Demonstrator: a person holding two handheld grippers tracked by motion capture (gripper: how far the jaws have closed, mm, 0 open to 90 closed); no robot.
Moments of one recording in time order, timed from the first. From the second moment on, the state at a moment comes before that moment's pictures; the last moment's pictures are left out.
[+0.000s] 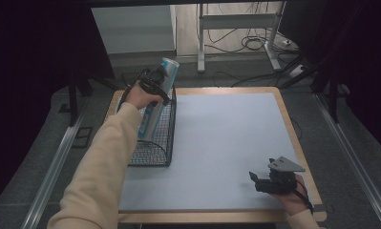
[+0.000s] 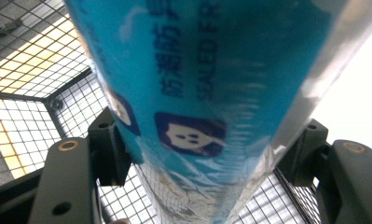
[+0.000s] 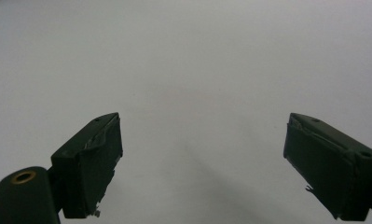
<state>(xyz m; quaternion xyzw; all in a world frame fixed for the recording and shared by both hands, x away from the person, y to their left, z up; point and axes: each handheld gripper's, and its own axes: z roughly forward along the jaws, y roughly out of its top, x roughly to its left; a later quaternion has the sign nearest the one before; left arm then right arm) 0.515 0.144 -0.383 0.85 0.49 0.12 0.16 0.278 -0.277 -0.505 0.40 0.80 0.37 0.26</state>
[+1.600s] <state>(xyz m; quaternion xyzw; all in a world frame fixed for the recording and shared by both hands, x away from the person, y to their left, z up) 0.502 0.144 -0.392 0.82 0.50 0.15 0.23 0.276 -0.274 -0.507 0.39 0.80 0.36 0.26</state>
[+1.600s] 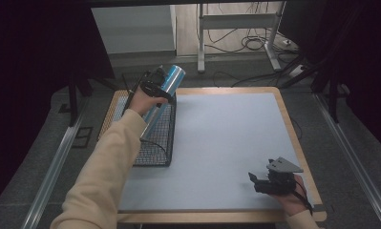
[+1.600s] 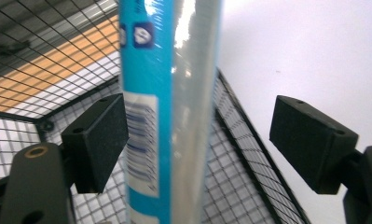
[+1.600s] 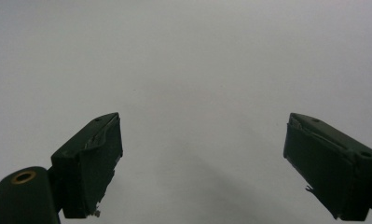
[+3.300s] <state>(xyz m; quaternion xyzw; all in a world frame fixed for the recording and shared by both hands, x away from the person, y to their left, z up) 0.285 0.094 -0.443 0.87 0.32 0.08 0.37 0.273 -0.264 -0.505 0.38 0.80 0.37 0.28</state>
